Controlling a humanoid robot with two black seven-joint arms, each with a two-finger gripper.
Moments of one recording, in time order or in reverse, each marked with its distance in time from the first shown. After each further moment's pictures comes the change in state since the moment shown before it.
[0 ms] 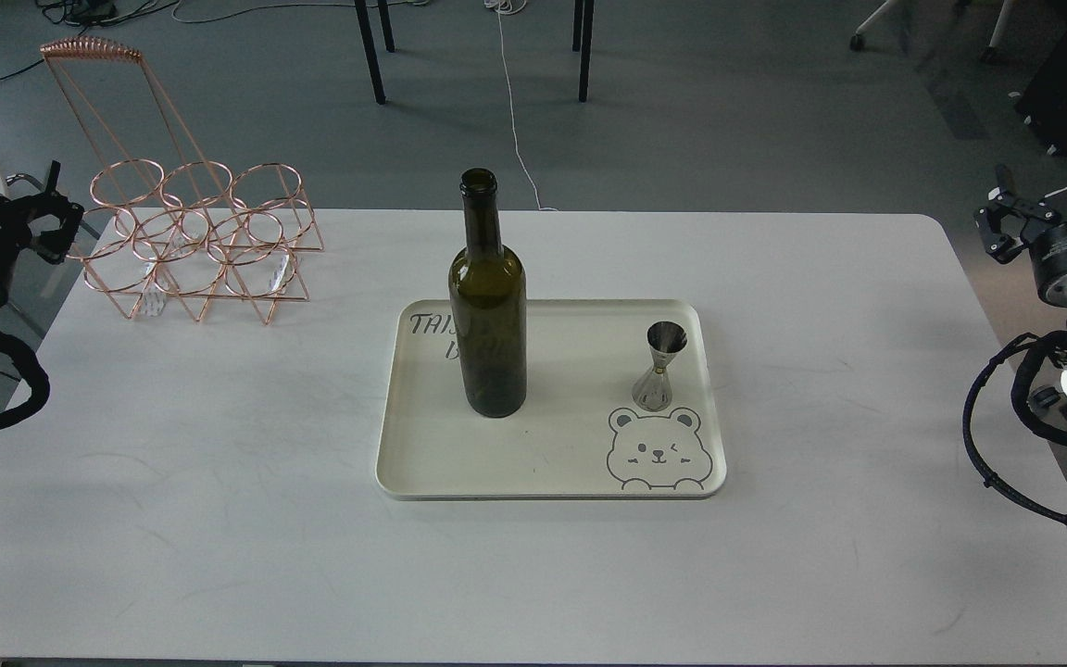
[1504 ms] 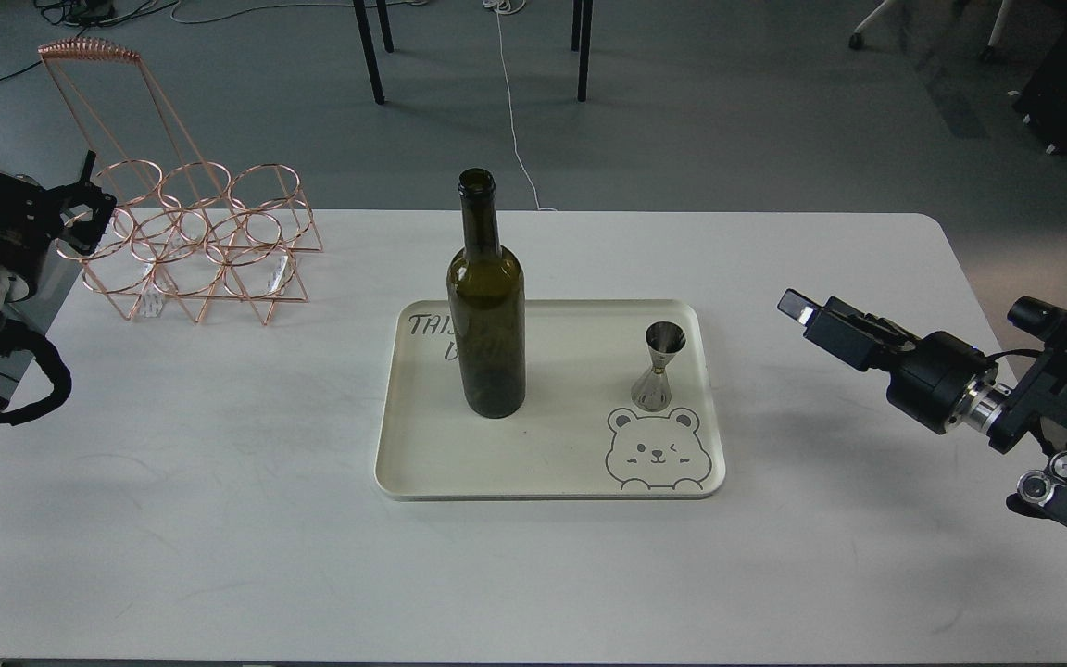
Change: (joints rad) left arm -0.012 -0.005 0.011 -0.068 0.002 0.010 -0.002; right arm -0.198 -0.288 -0.225 0.777 -1.737 -0.691 0.000
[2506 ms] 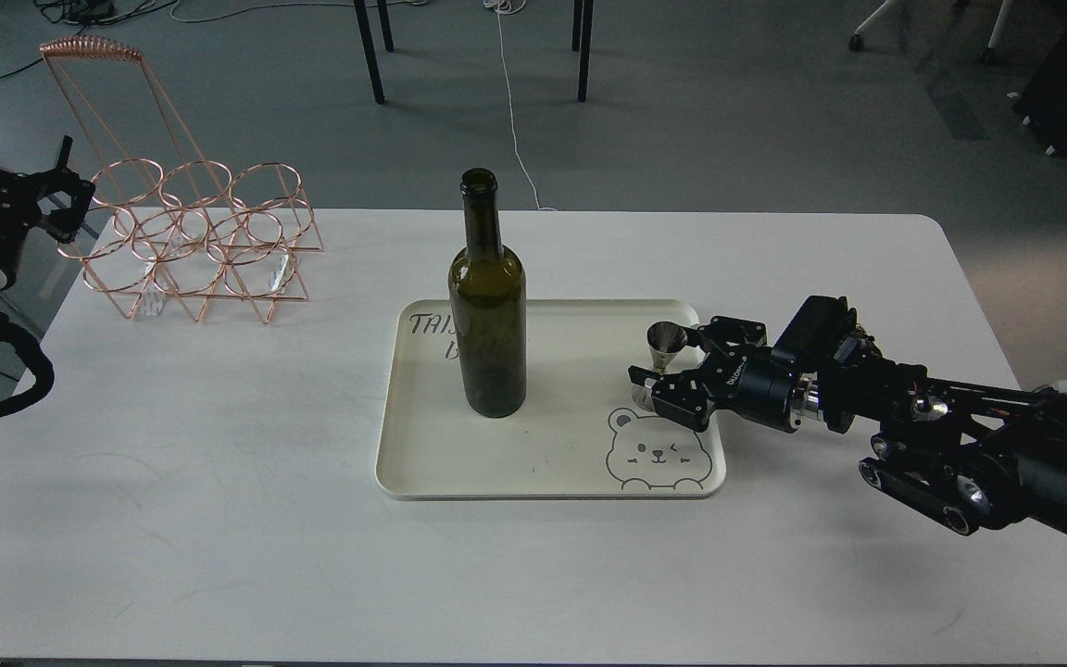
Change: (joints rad) left arm -0.003 0.024 -0.016 0.009 -0.003 -0.018 -0.003; right arm 0.288 0.386 -0.388 -0.393 -0.367 -0.163 0.000
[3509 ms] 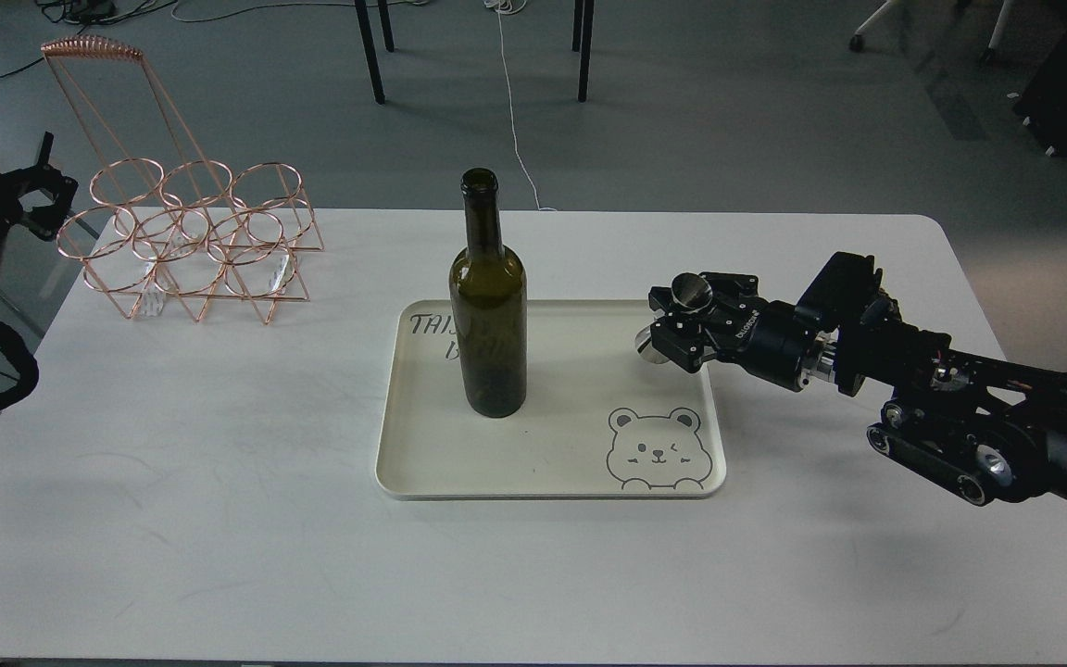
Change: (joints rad) left arm 0.000 0.030 -0.005 -0.004 0.000 0.009 0.000; right arm 0.037 -0.114 0.100 0.120 0.077 -0.034 0.000
